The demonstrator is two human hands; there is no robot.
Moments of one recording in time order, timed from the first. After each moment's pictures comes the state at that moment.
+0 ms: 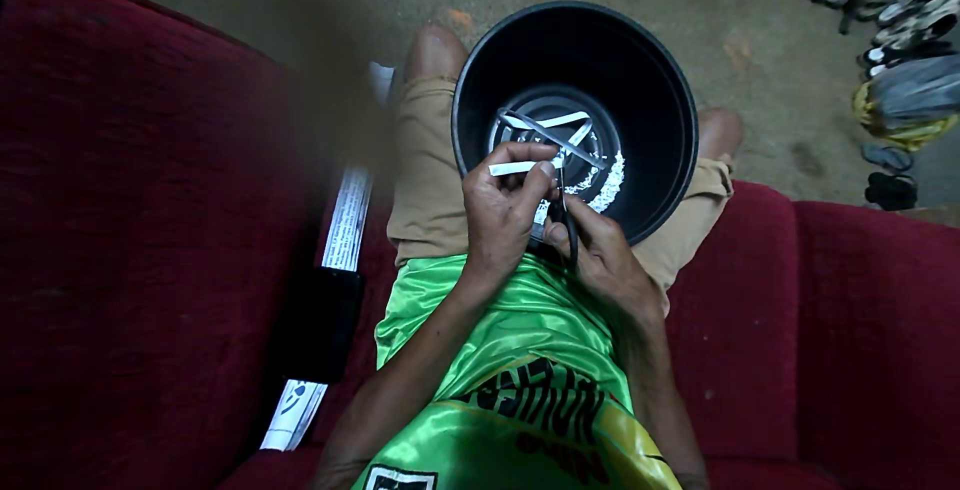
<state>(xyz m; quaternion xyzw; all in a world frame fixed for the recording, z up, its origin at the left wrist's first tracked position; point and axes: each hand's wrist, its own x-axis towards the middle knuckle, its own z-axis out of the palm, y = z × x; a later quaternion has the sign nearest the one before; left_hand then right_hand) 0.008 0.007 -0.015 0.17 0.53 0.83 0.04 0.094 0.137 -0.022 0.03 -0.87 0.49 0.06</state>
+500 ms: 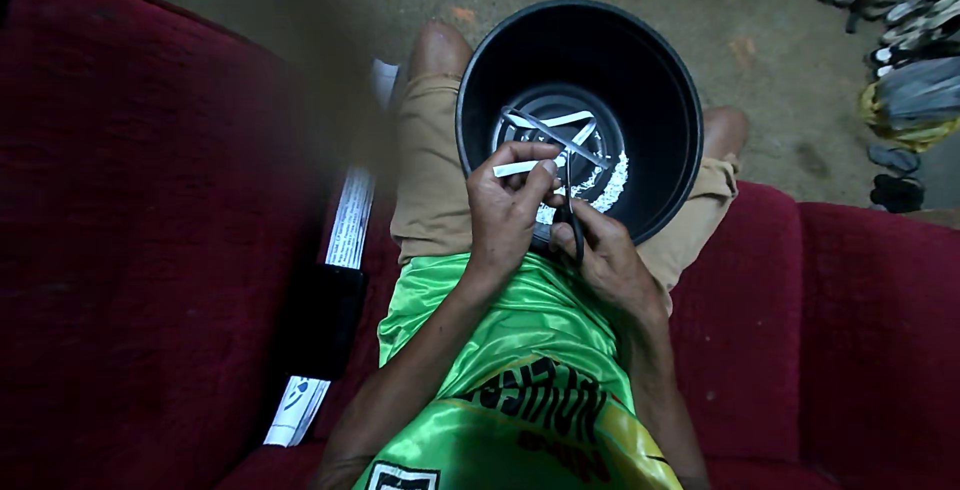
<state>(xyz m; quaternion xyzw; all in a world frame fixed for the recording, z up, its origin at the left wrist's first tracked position) 0.009 0.006 -0.013 0.14 0.53 0.83 0.08 0.098 0.139 -0.026 0.01 -0.84 0.53 0.05</state>
